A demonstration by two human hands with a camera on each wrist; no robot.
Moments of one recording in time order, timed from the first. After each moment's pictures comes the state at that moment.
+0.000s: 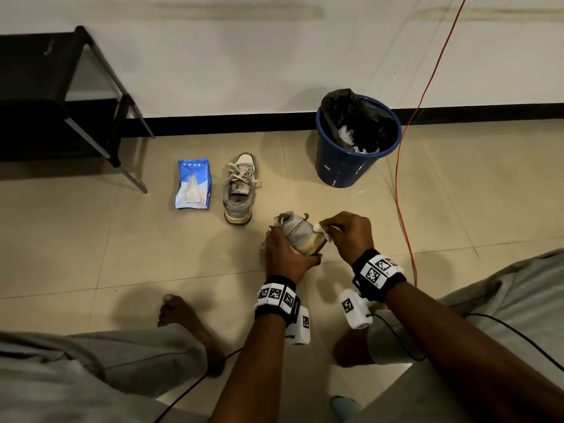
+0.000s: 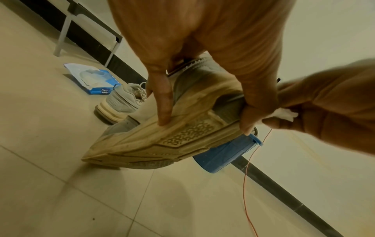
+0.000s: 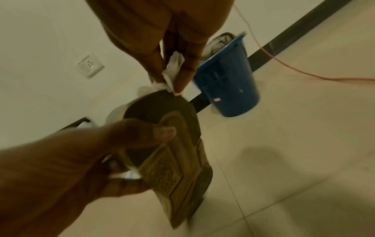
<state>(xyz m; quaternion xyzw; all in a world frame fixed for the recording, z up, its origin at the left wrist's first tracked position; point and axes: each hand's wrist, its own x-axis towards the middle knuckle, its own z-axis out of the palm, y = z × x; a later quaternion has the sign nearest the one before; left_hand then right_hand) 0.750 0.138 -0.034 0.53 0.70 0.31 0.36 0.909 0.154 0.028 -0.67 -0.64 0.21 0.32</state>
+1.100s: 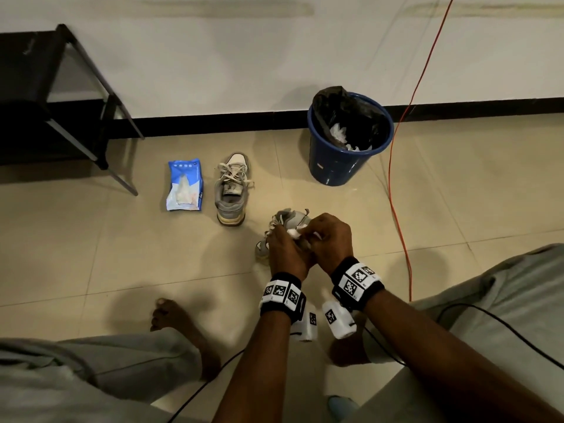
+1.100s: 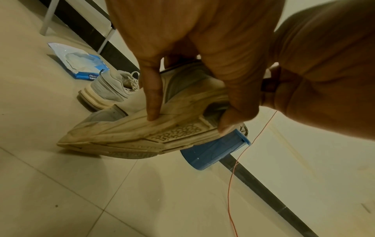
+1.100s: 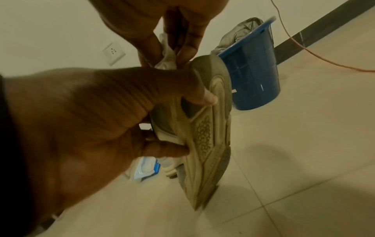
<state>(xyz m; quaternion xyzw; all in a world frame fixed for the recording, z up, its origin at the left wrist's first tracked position) 0.772 0.139 -0.022 0.53 0.69 0.32 0.38 0.878 0.146 0.021 -0.66 -0.63 0.21 0.35</state>
